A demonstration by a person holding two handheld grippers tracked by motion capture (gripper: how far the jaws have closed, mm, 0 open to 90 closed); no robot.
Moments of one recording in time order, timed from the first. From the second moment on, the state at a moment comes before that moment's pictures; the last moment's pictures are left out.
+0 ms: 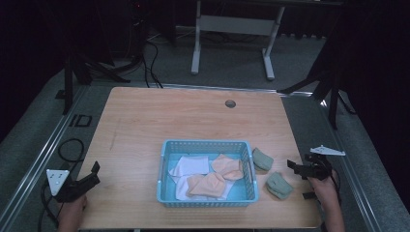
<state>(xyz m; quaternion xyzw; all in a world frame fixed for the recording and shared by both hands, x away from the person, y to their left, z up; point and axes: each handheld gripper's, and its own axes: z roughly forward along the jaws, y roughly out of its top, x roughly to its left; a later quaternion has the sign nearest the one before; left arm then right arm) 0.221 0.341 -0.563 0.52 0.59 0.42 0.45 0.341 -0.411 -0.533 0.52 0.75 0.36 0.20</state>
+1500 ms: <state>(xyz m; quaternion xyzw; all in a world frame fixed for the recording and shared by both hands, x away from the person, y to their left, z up) 0.221 0.341 -0.563 0.52 0.59 0.42 0.45 0.259 -0.419 -0.553 0.58 0.58 0.43 0.38</state>
